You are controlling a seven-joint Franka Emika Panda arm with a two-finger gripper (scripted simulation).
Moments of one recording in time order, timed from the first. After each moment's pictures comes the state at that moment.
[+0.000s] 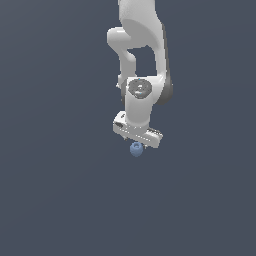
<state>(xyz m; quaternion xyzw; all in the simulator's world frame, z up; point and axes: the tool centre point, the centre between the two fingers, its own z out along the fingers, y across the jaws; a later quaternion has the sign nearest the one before) -0.012 0.033 0.109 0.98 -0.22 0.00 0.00</state>
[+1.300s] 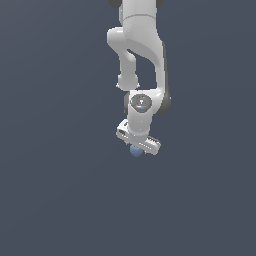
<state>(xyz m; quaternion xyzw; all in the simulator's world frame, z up) -0.016 0.042 0.052 0.97 -0.25 0.00 0.00</state>
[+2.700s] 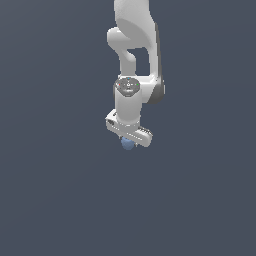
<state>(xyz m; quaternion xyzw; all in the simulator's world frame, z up) -0.023 0.001 0.106 0.97 -0.25 0.00 0.00</state>
